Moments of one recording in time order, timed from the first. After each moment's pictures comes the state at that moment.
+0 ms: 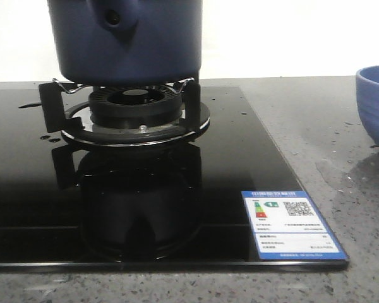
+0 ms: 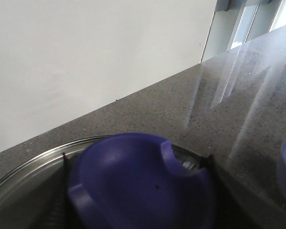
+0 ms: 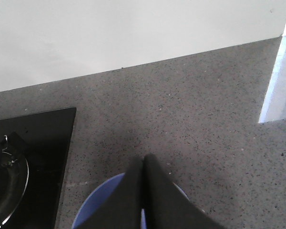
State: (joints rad) left arm -0.32 1.50 -1.11 -1.73 0.58 1.78; right arm -0.15 0.77 -1.07 0.20 0.82 -0.01
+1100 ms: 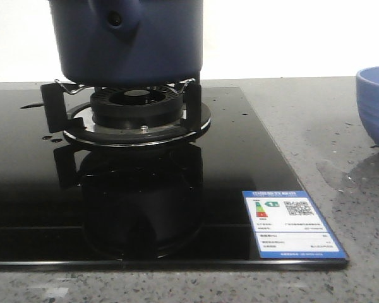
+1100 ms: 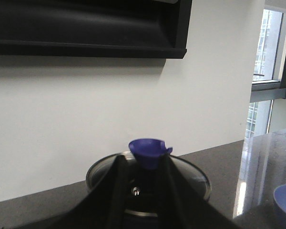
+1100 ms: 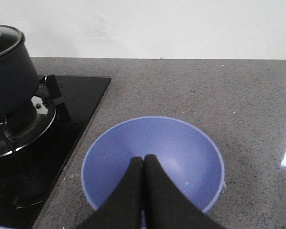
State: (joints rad) left arm -0.32 0.57 -0.59 -1.80 0.25 1.75; right arm 0.02 0.28 -0.58 0.20 0.63 -0.15
